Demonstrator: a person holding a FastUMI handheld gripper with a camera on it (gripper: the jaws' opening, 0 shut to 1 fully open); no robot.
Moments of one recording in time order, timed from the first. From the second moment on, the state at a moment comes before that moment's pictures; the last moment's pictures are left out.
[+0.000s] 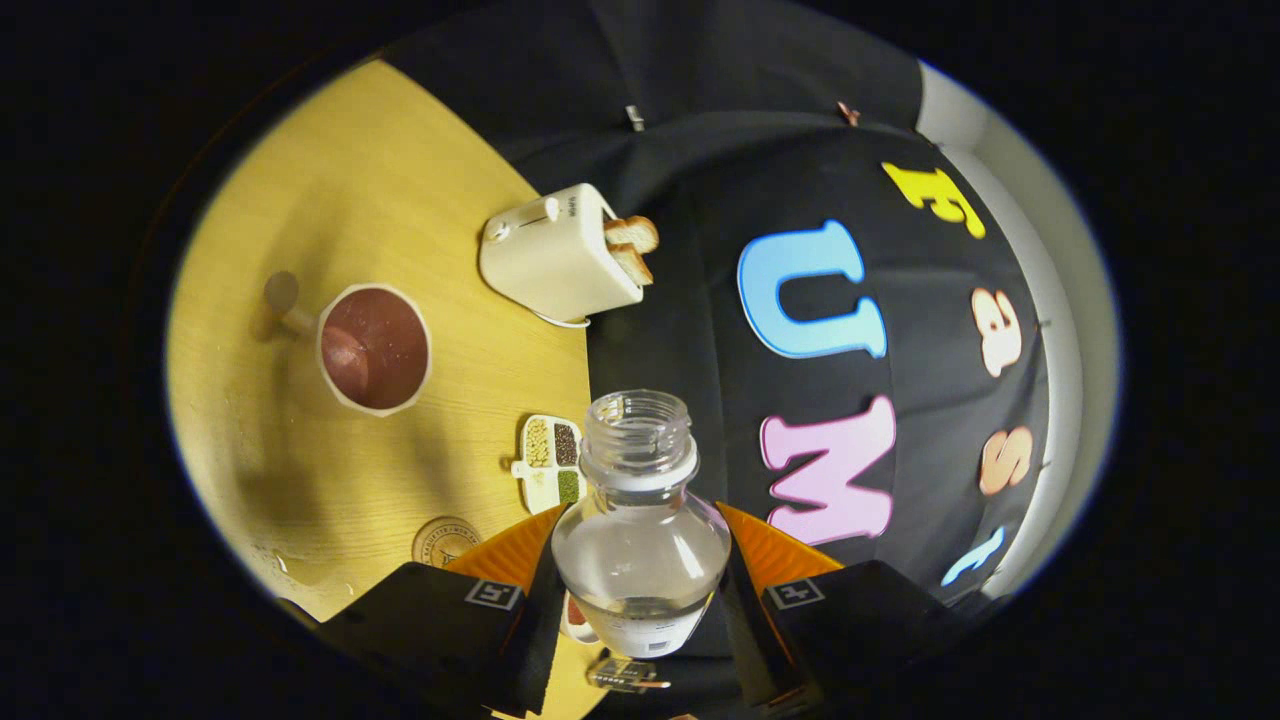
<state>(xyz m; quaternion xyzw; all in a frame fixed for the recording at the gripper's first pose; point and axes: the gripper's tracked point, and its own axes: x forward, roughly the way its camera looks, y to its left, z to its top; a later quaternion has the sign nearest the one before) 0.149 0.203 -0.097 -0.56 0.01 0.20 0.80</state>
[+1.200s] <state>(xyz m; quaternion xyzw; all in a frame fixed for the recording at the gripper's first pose) 0.200 0.147 -0.137 -0.05 0.09 0.26 0.96</state>
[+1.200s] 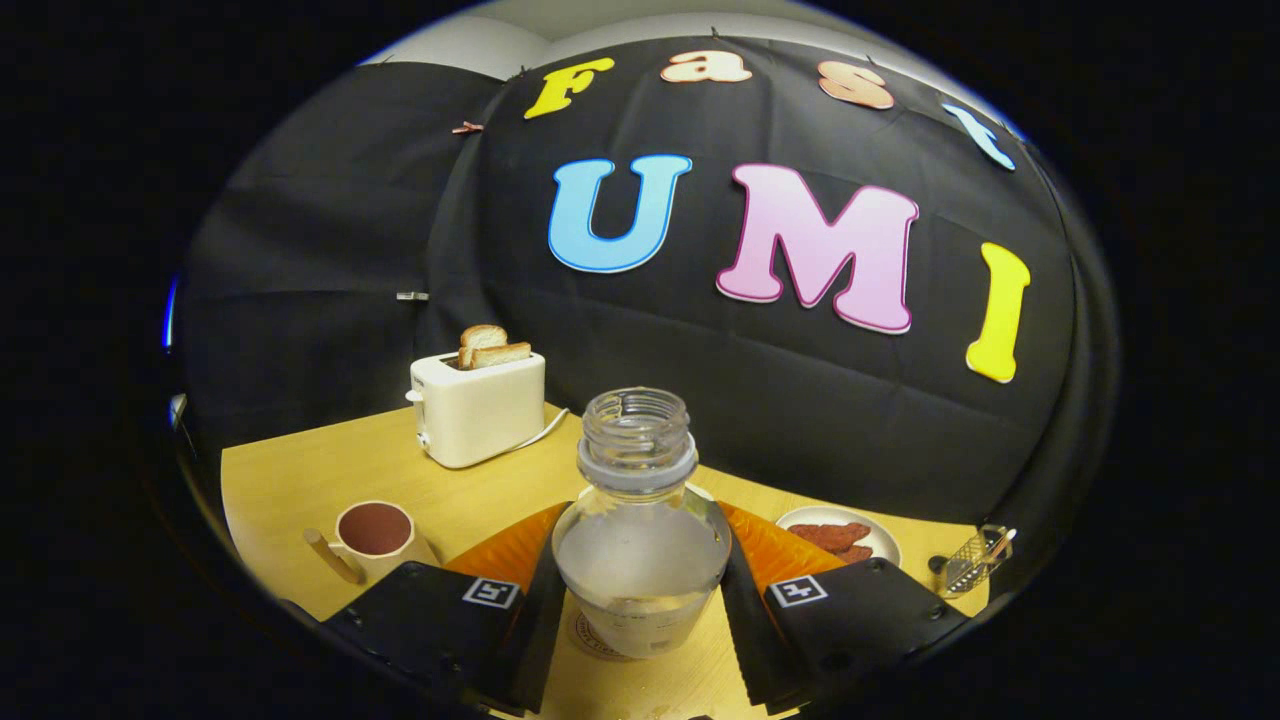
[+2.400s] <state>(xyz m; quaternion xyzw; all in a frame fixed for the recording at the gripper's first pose) 0.221 0.156 -0.206 -0.01 0.14 0.23 0.96</state>
